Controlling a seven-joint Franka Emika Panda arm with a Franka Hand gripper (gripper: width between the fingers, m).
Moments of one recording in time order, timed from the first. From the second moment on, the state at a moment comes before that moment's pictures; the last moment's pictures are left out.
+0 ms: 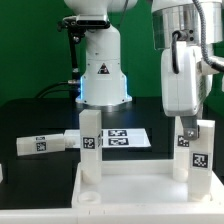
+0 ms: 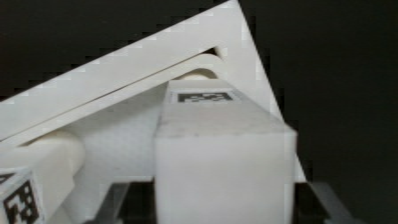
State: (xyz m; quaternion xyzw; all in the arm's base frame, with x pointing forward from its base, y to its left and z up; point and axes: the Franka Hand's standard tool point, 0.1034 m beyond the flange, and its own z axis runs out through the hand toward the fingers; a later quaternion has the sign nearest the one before) arm 0.635 0.099 0.122 -0.57 0.82 0.00 0.08
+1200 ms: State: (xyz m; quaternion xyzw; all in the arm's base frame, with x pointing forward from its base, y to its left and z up) arm 0.640 0.112 0.126 -0.95 0.31 -0.06 0.04
